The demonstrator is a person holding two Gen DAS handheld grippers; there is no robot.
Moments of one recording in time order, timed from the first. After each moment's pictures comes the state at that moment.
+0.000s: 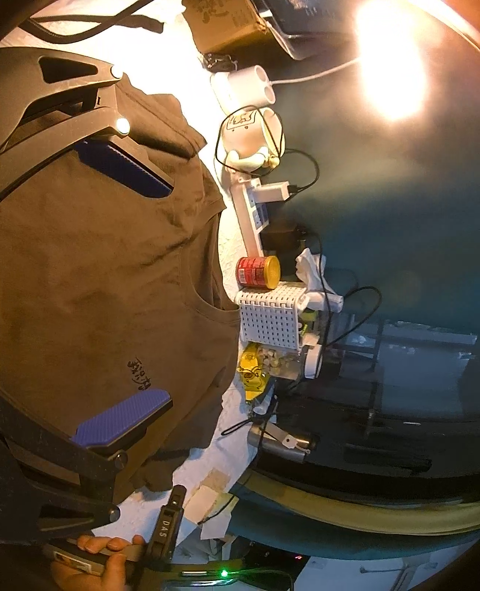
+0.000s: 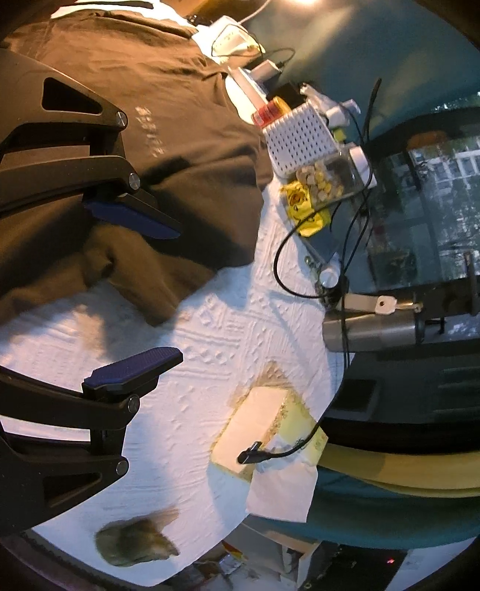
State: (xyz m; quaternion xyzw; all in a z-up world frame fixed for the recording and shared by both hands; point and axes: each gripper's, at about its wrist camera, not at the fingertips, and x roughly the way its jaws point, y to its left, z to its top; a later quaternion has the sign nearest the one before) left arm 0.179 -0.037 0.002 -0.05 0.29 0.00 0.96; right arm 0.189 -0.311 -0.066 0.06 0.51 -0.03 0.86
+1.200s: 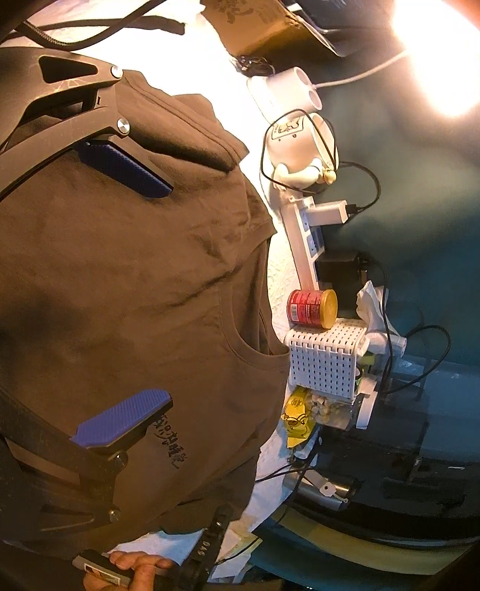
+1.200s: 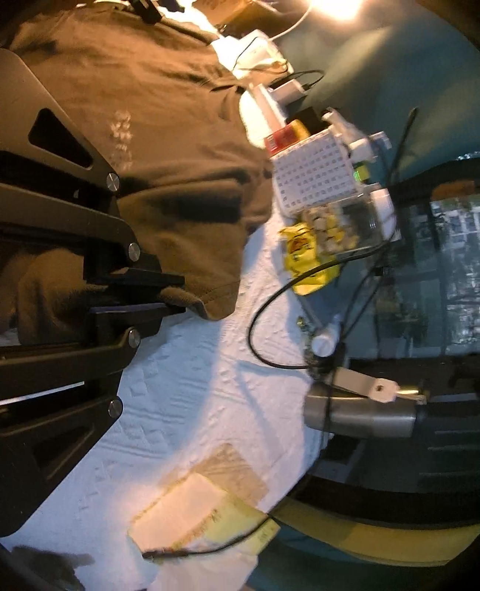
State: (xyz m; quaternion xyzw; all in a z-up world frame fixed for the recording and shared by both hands) left arm 0.211 -0.011 -0.031 -0.06 0.38 0.04 0.92; right arm 0.243 -0.259 -0.069 0.02 0.50 0.07 0.86
